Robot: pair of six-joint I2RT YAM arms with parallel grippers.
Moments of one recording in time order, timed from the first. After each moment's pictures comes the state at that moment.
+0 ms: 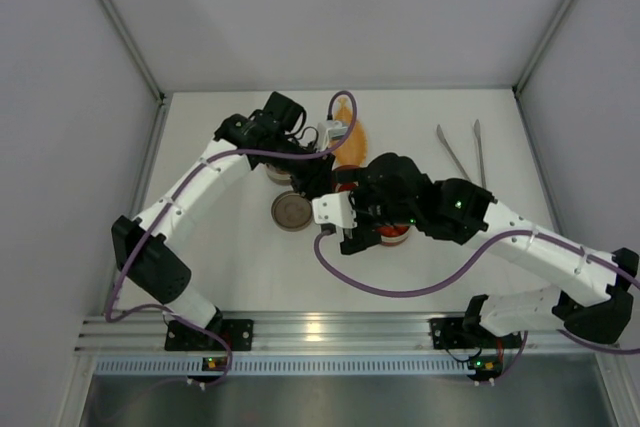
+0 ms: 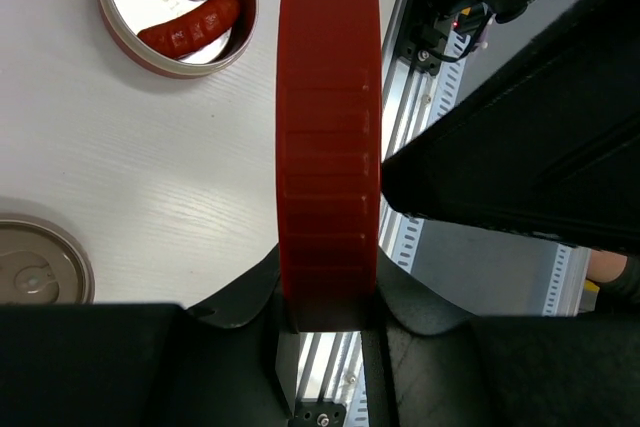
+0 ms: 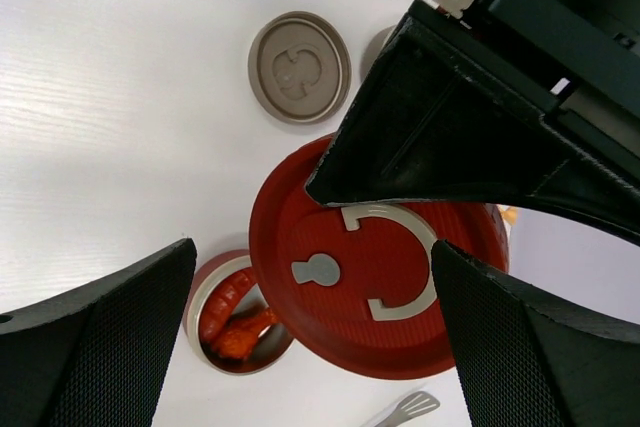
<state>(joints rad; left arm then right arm) -0.59 1.61 1.64 -1.06 0.82 0.16 1.08 1.23 1.36 -0.80 -0.05 -0.83</state>
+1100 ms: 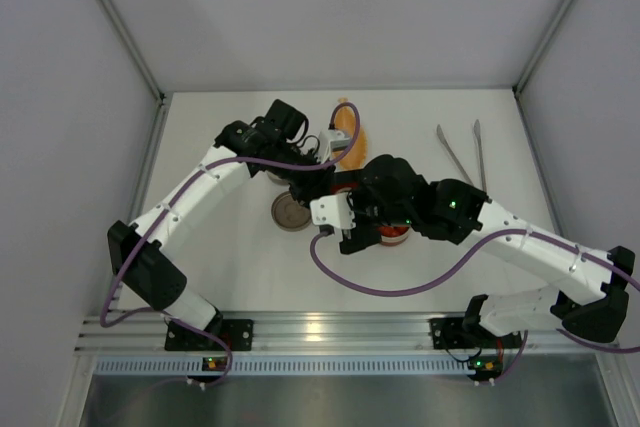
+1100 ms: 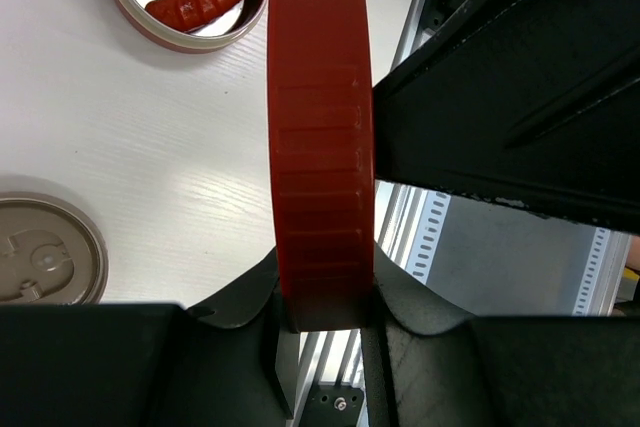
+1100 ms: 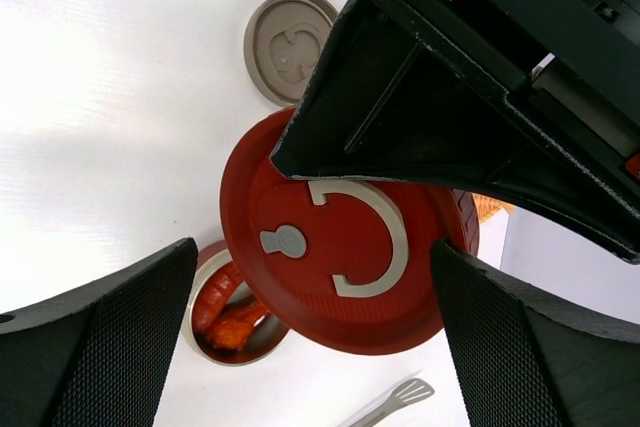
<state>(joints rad) -0.62 1.57 1.59 -1.06 0.75 0.21 1.07 1.24 1.34 -0.79 -0.01 -0.85</state>
